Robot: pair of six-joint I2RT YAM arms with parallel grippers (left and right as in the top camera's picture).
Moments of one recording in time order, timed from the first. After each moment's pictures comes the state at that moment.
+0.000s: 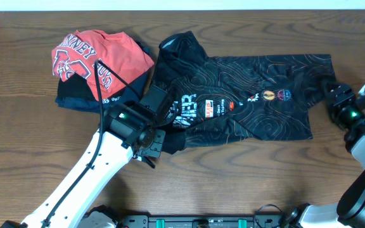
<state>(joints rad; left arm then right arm) -0.56 1.33 1.19 -1.32 -0.11 -0.30 -0.61 1.62 0.69 0.26 -0.80 0.76</state>
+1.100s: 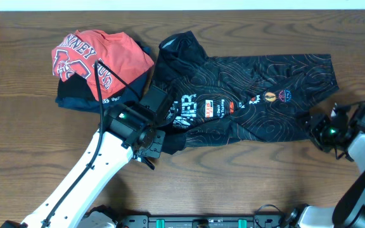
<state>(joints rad) -0.56 1.33 1.19 -1.33 -0.11 -0.30 -0.56 1.55 0.70 -0.42 -0.56 0.33</state>
